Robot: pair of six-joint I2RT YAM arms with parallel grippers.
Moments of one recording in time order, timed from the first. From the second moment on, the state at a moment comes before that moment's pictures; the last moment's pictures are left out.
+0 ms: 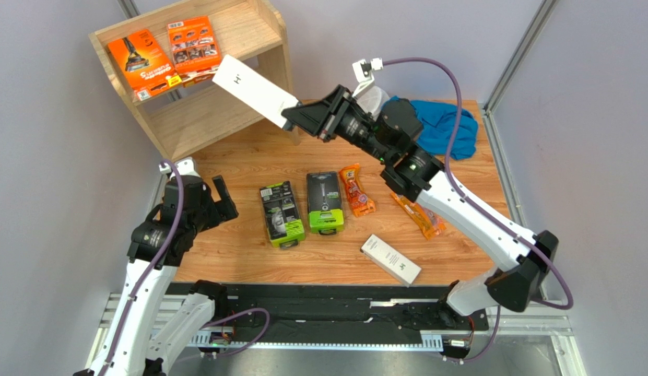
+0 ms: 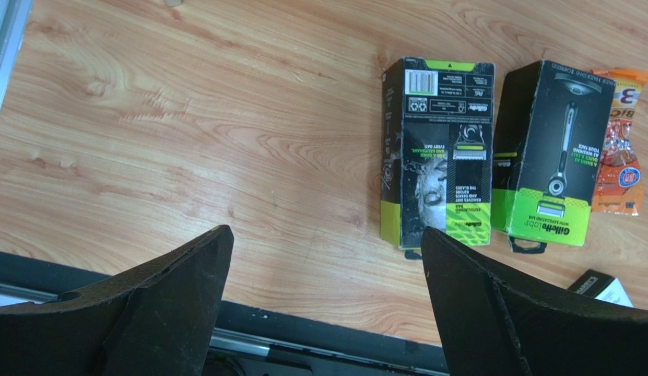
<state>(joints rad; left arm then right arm) -0.24 0.72 1.01 -1.03 -0.26 -0.51 0.82 1.42 1.50 0.17 -0.22 0.95</state>
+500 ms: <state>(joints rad) -0.24 0.71 0.95 -1.00 -0.23 -0.49 0.75 1.82 2.01 0.08 -0.24 0.96</state>
